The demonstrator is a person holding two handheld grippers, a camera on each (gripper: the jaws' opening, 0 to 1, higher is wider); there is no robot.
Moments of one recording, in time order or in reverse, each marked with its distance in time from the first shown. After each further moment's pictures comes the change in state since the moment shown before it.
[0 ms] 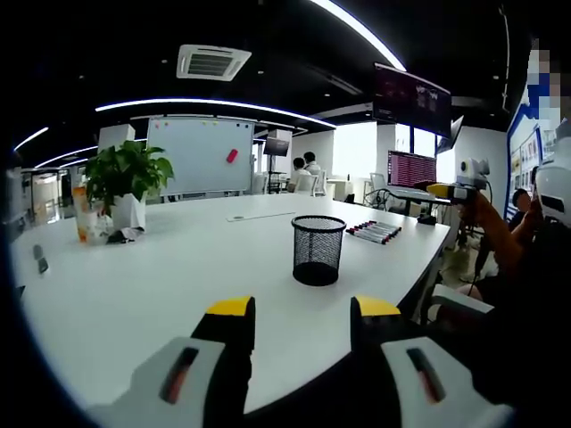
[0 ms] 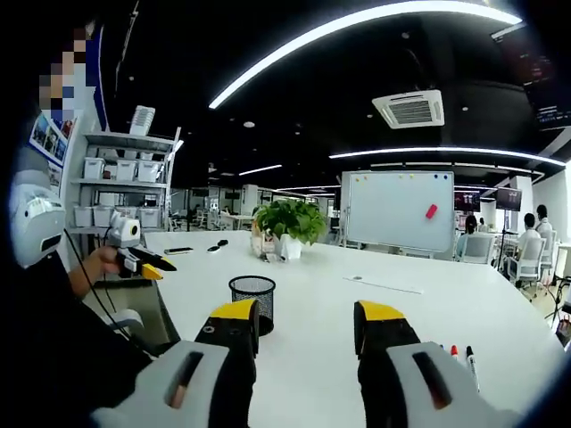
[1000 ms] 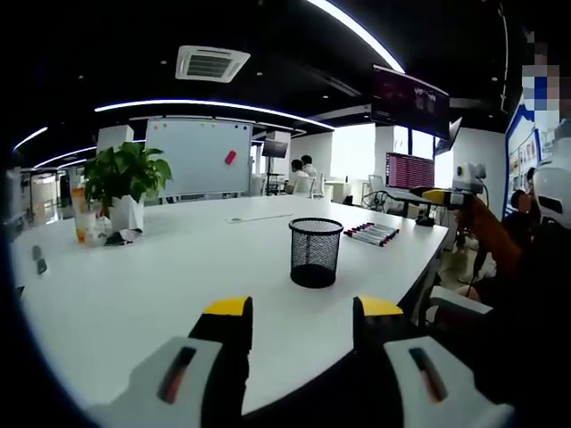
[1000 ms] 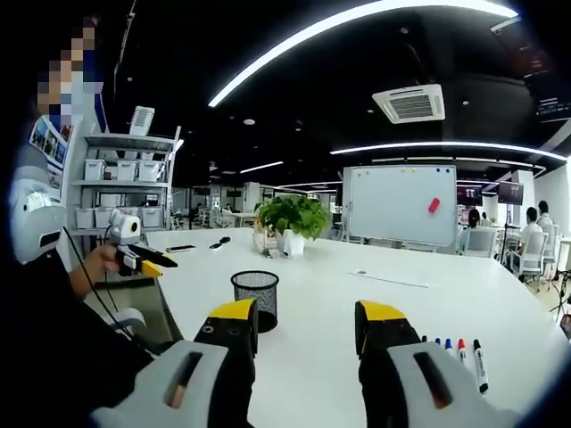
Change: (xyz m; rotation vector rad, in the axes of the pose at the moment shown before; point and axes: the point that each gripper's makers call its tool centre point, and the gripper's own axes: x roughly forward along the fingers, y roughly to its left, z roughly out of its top) left arm -0.001 -0.001 0.001 0.002 -0.004 -0.004; right arm 0.006 0.003 -0.011 0.018 0.024 0.012
